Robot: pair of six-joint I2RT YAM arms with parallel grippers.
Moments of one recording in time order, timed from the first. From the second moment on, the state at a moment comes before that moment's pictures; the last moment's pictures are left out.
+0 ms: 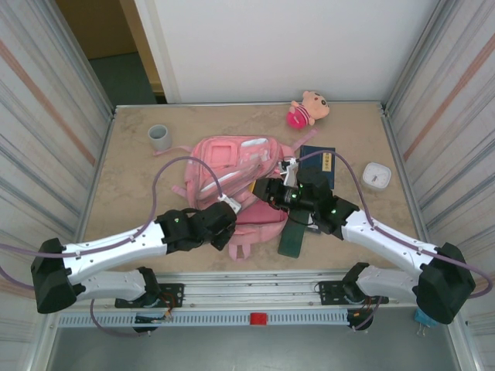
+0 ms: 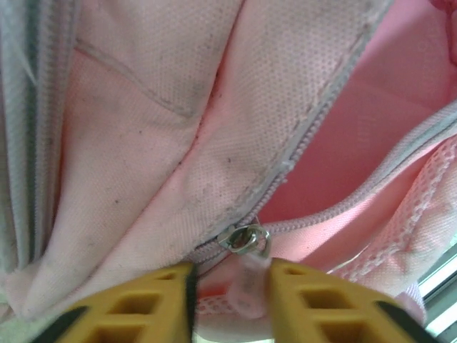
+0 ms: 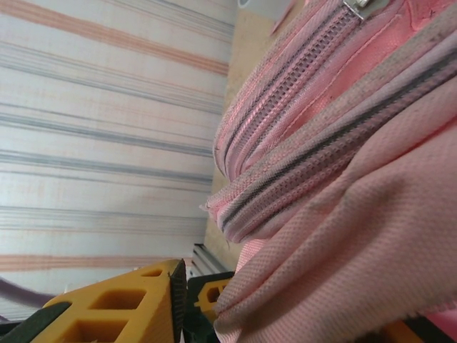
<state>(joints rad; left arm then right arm) -1.10 1.14 0.85 -0.74 -0.31 -0.34 0.75 1.12 0.71 0.09 -0.34 1.13</state>
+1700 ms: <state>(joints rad) -0.82 1.02 0.71 -0.57 0.13 -0.34 0.71 0.90 0.52 0.09 -0.26 1.19</state>
